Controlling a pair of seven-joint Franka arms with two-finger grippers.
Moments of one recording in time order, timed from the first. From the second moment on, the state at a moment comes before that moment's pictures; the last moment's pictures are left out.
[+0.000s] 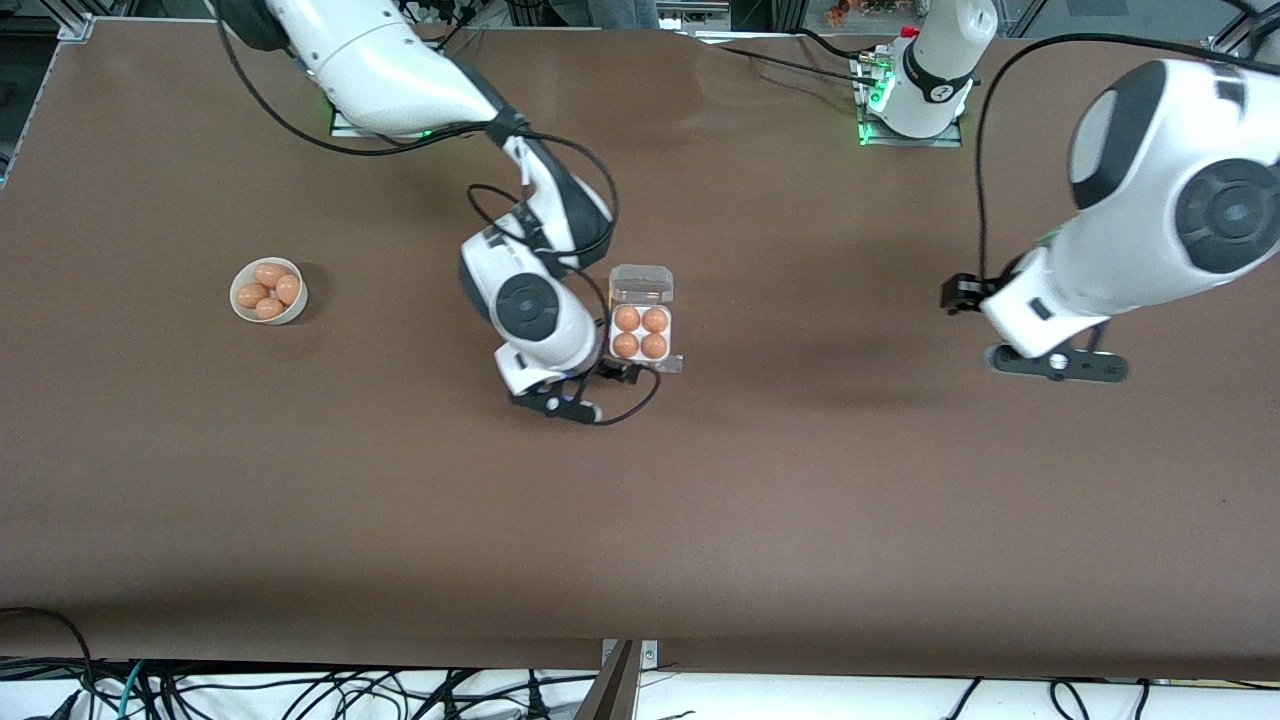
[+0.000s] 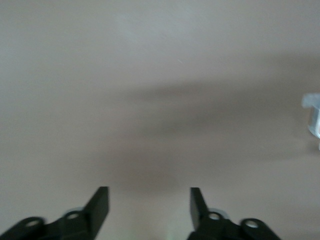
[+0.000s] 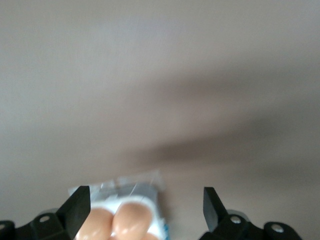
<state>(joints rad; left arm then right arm) -0.18 0.30 -0.05 -1.45 -0.01 1.48 -0.12 0.51 0.79 0.10 -1.31 0.09 2.09 0.83</state>
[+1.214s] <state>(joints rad) -0.43 0.52 -0.05 -1.45 -0.47 1.40 -0.43 0.34 0.53 -0.06 -1.38 0.01 1.89 0.42</state>
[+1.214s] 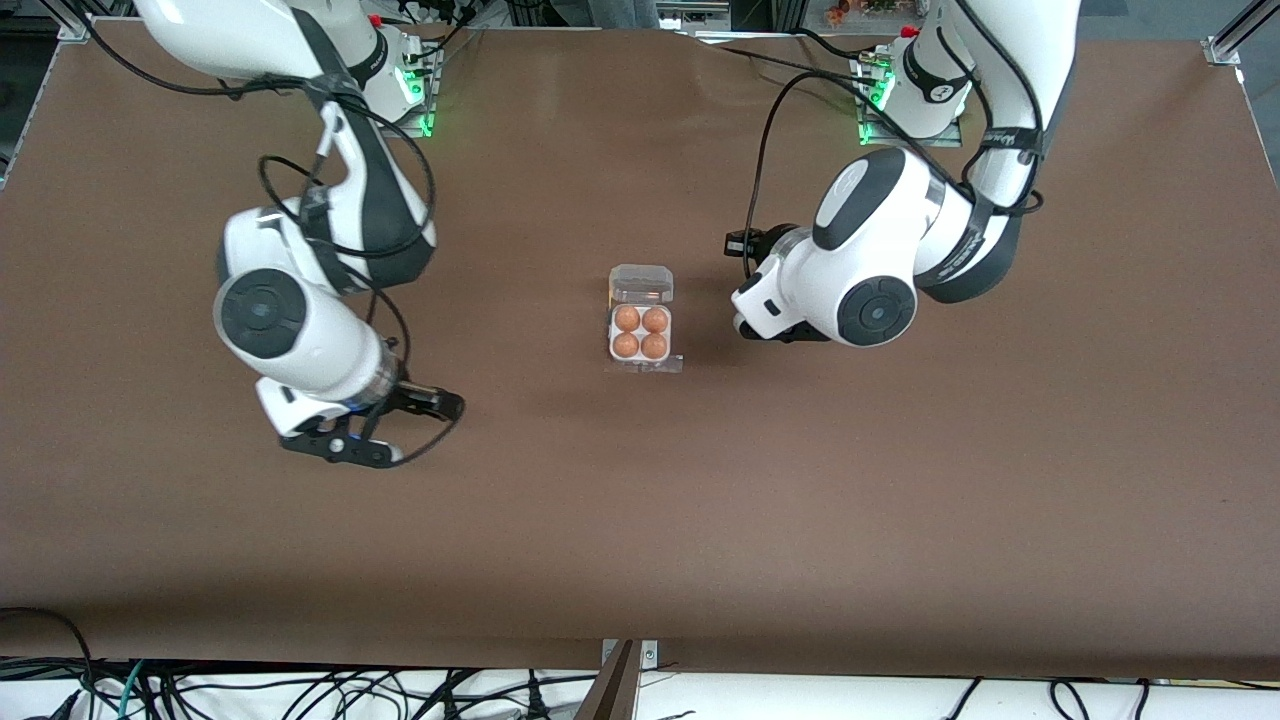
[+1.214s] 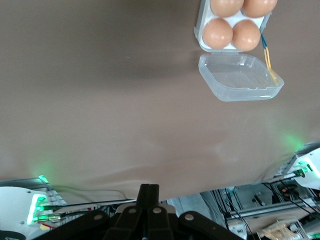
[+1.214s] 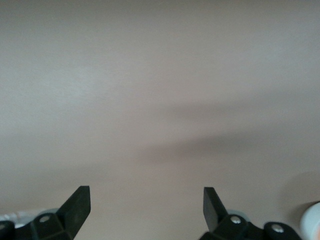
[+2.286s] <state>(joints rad) -0.64 0.69 -0.06 -1.42 -0.57 1.66 -0.61 0.10 -0.01 -0.04 -1.67 0.01 1.73 0.14</state>
